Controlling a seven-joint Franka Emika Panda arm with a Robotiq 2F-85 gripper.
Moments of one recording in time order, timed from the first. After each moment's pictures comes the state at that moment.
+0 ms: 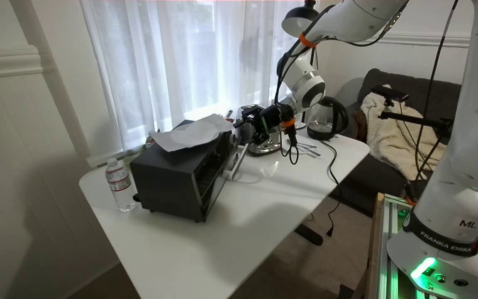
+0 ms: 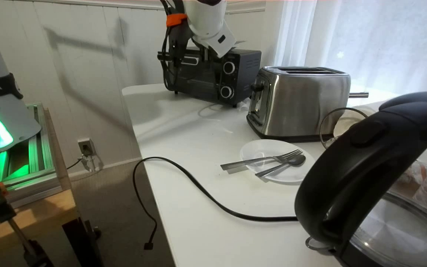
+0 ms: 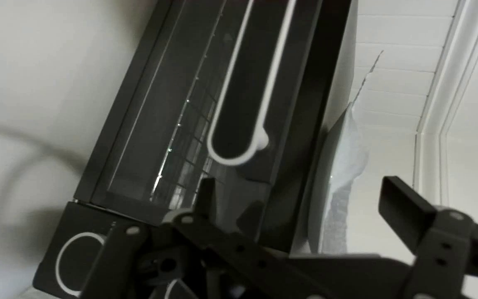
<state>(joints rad) -0.23 0.23 -0.21 -2.29 1.50 2.01 -0.94</state>
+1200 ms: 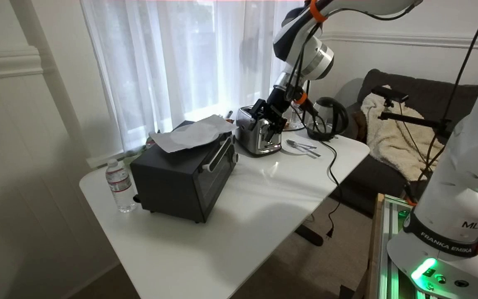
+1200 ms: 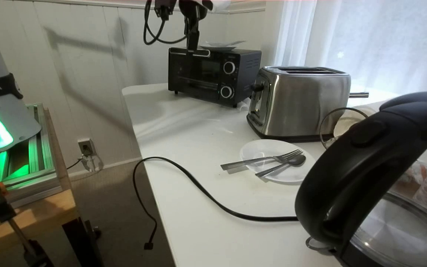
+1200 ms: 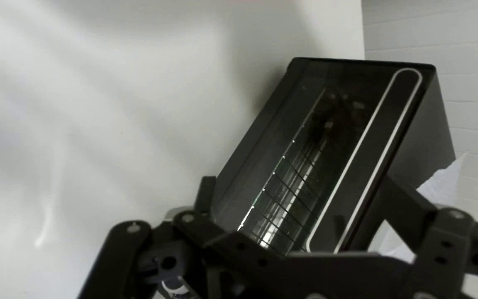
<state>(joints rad) -0.17 -0.01 -0.21 -2.34 0.81 2.14 -0.42</state>
